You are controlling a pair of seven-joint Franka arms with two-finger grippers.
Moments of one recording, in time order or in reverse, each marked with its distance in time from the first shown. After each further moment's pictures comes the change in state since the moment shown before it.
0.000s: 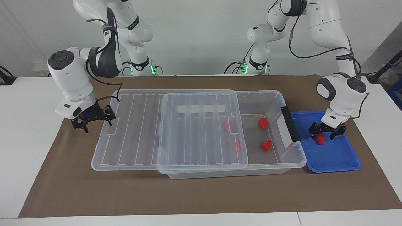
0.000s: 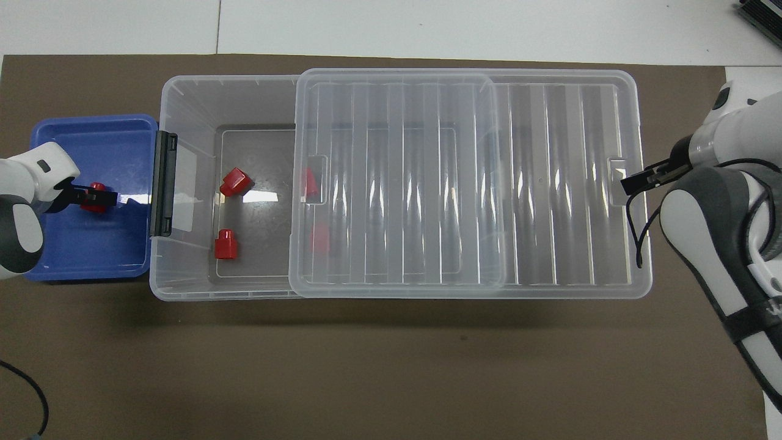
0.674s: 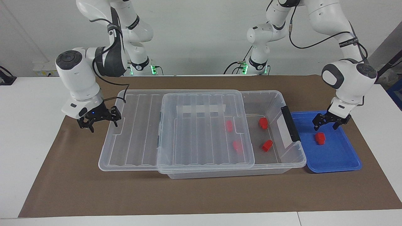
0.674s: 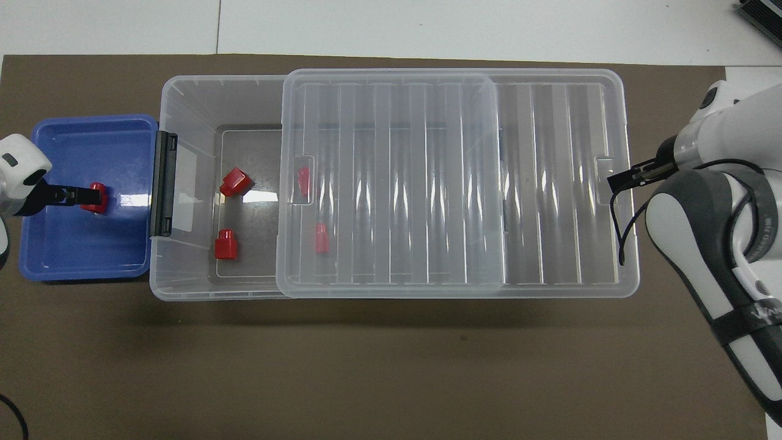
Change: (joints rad) left arm -0.003 -0.096 0.010 0.000 -0.011 -0.132 -0.058; right arm 0.025 0.000 0.000 0.000 0.000 -0.002 0.067
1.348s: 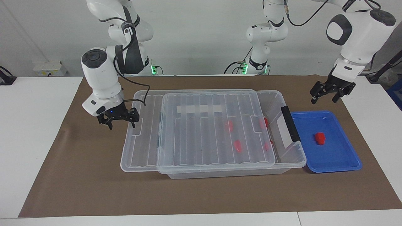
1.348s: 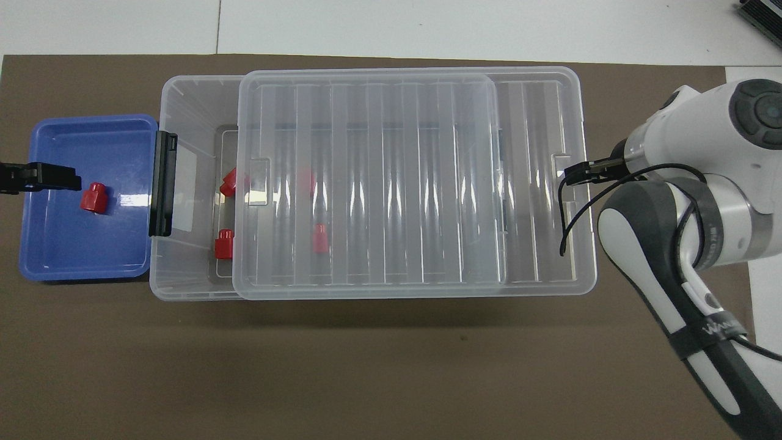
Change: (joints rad) left arm -0.110 -0.236 -0.001 0.154 -0.025 -0.398 -0.214; right arm 0.103 0.001 0.001 0.001 0.000 -0.002 0.305
